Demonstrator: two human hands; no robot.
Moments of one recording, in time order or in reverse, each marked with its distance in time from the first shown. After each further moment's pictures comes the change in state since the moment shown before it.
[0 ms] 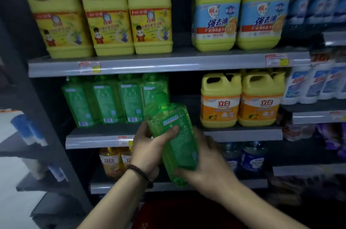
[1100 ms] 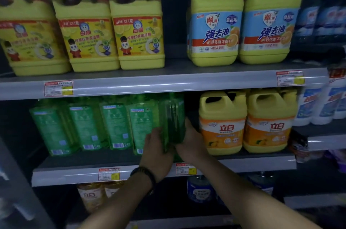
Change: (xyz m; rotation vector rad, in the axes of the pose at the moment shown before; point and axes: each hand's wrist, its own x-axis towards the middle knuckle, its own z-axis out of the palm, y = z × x) left_hand 0.121 -0.038 0.033 0.697 -0.098 0.216; right_hand 0.203 0.063 0.044 0.358 0.141 0.023
